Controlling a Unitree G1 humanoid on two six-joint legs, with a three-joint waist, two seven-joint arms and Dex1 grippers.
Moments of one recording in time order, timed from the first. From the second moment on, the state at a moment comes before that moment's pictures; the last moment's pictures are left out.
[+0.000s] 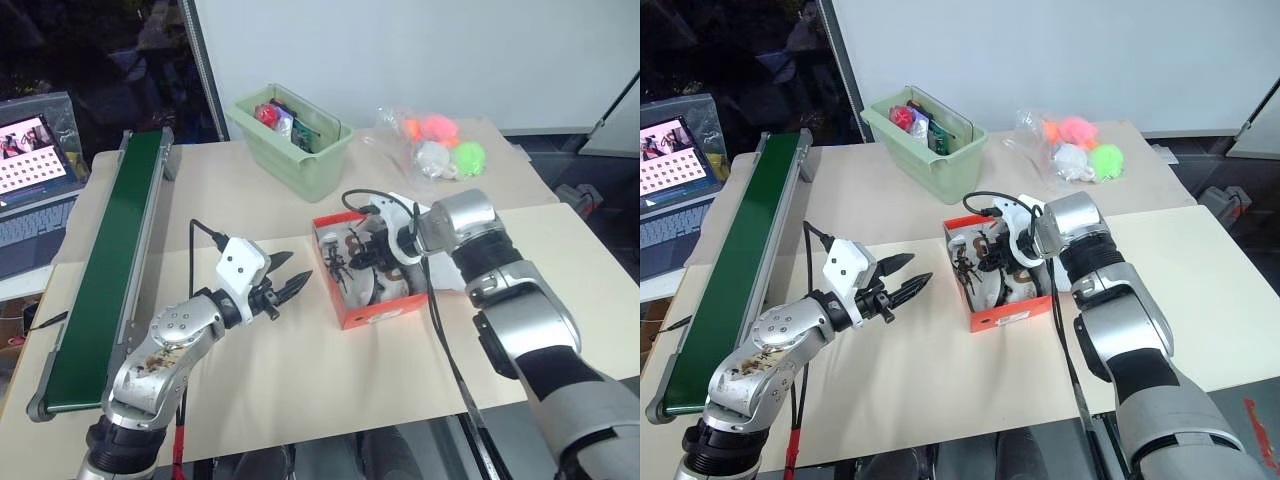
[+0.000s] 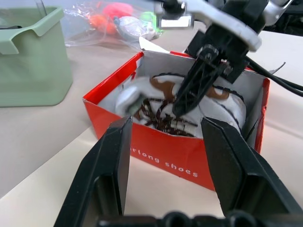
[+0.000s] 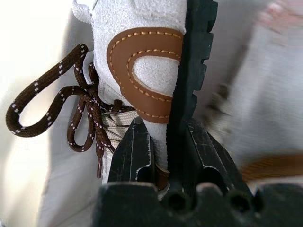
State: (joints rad) left arm -0.19 0.47 -0.06 -0.52 -0.36 0.57 -0.52; right arm -1.18 -0.36 0.32 0.79 0.33 1.17 0.73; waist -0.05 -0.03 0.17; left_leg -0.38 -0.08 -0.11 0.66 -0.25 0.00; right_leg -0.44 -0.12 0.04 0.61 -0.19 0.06
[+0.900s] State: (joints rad) left arm -0.10 0.55 -0.04 -0.47 -0.36 0.40 -0.73; right arm -0.80 -0.76 -0.23 -0.13 0.73 1.50 0.95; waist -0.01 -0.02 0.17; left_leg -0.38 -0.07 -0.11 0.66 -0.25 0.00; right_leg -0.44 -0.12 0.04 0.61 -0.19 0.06
